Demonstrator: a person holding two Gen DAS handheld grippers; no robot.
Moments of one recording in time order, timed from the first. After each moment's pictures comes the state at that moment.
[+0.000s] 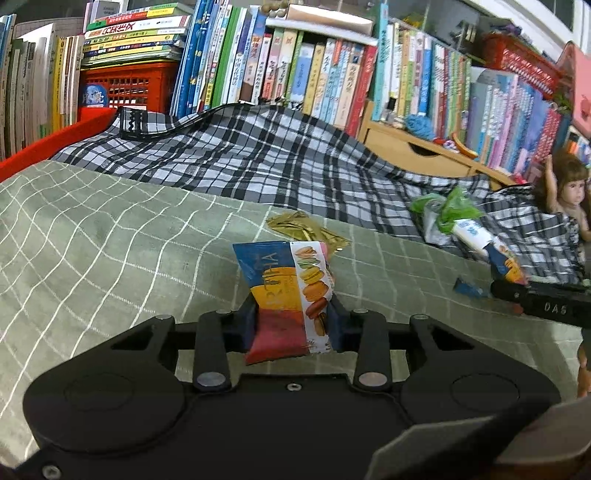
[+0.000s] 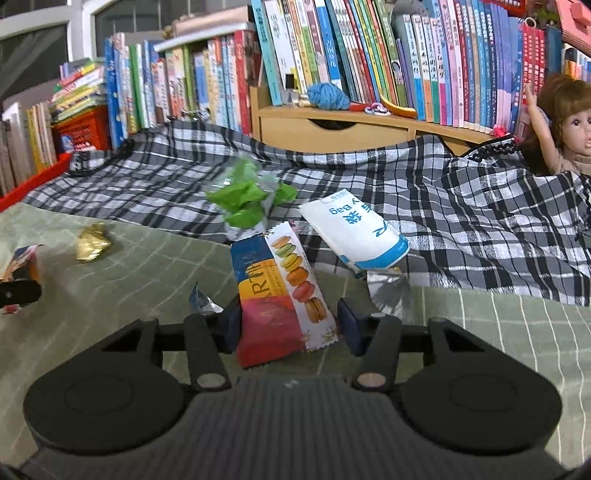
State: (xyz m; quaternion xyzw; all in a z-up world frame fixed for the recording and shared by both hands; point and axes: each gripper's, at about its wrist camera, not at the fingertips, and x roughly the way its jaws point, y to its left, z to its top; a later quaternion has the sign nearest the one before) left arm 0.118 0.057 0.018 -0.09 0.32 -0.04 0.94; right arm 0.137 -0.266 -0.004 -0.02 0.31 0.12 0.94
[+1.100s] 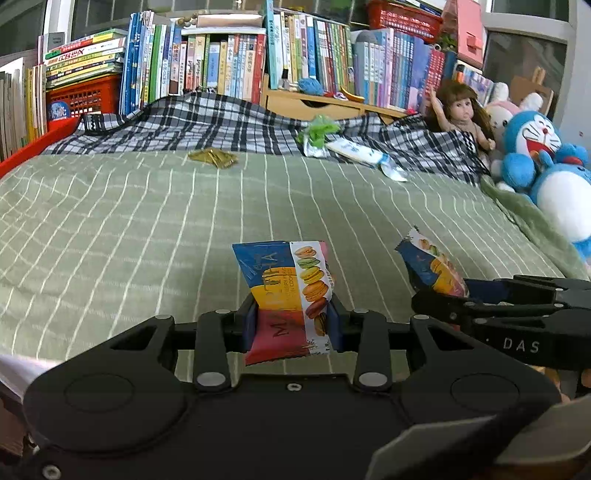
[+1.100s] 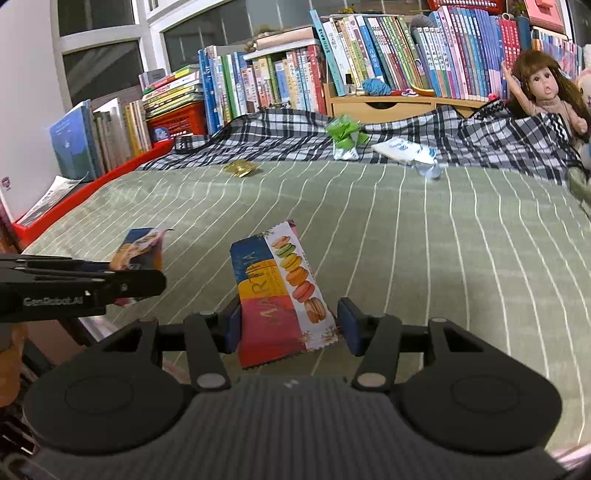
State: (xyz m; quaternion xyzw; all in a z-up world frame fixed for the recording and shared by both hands) left arm -0.083 0.000 0.027 -0.02 0.33 -0.13 0.93; right arm -0.087 -0.255 -0.015 0.03 0.31 0.19 0.93
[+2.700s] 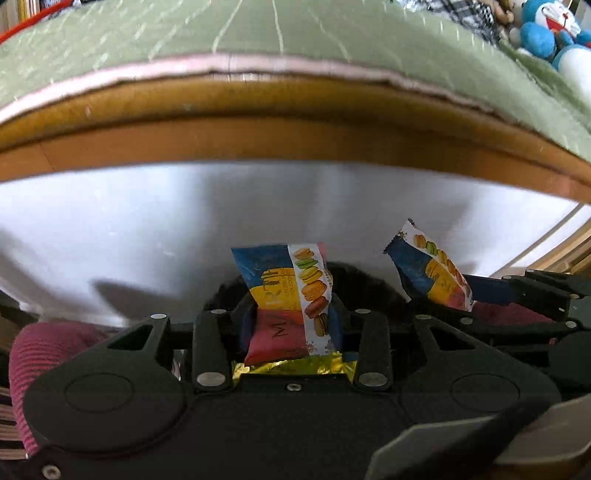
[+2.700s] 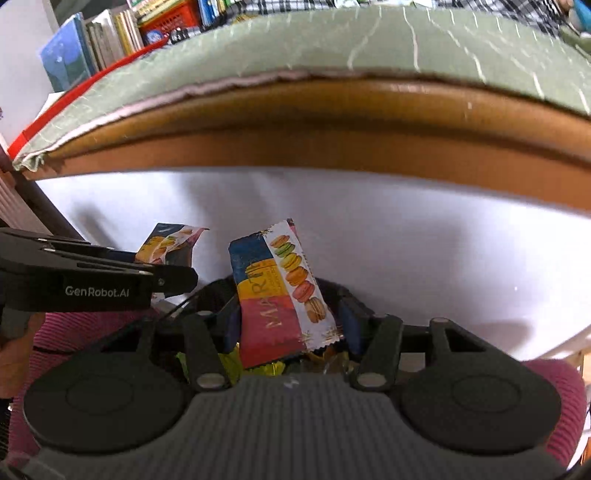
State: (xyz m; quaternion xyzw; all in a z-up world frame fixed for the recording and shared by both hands) left arm -0.140 0.001 -0.103 0.01 0.50 -0.11 0.86; right arm -0.162 -0.236 -0.124 0.04 0.45 0.17 0.88
